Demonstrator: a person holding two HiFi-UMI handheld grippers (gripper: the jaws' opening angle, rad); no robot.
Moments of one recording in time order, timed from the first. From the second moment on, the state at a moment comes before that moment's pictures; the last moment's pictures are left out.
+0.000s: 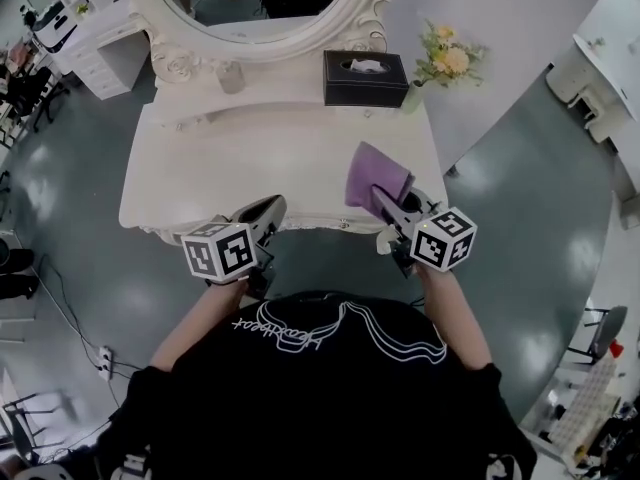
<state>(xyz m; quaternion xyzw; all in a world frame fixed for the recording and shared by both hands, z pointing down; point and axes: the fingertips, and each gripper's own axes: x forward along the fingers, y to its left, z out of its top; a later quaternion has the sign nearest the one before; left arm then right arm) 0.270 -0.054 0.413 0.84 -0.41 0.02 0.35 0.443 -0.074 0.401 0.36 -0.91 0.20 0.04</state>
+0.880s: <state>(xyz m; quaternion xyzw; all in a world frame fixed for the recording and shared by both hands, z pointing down) 0.198 0.010 0.310 0.90 -0.38 -0.02 0.20 0.313 -0.006 0.322 0.25 -0.96 0.14 -0.02</state>
